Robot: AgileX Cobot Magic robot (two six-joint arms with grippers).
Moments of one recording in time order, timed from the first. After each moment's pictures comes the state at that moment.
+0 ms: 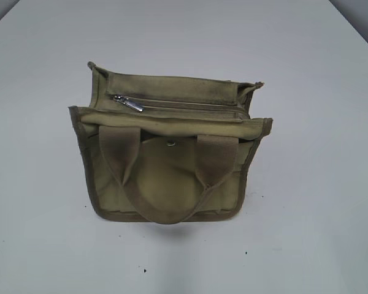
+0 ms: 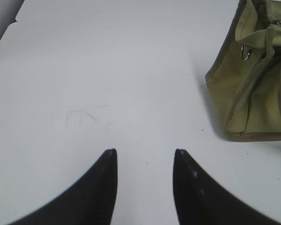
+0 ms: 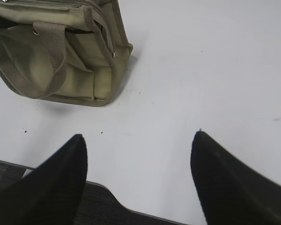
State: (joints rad) left arm -0.06 -0.01 -0.52 -0.02 1.06 0.01; right arm 0.07 -0.01 -0.48 0.29 1.08 -0.24
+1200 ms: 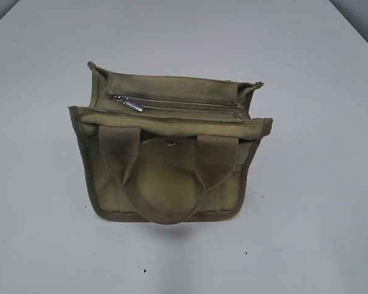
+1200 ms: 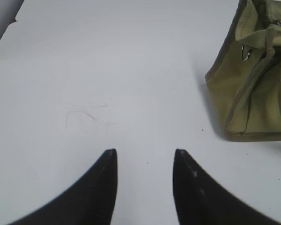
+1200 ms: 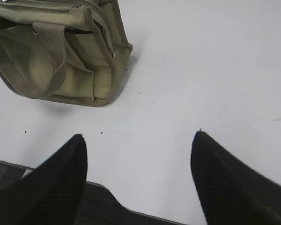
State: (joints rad) left arm -0.06 -0.01 -0.52 -0.02 1.06 0.01; right arm 0.07 -0.01 -0.48 0.29 1.08 -0.24
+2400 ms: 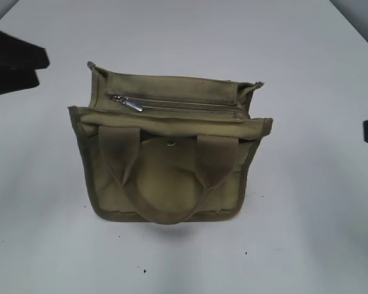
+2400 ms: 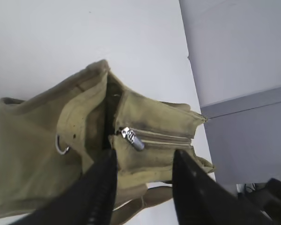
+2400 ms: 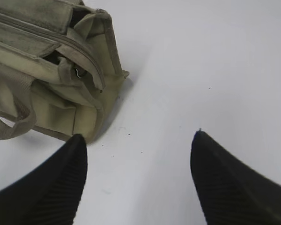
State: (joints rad) left arm -0.09 1.12 -0.73 -1.19 0.73 0.51; right arm 0.20 0.74 -0.58 0.30 0.55 -0.42
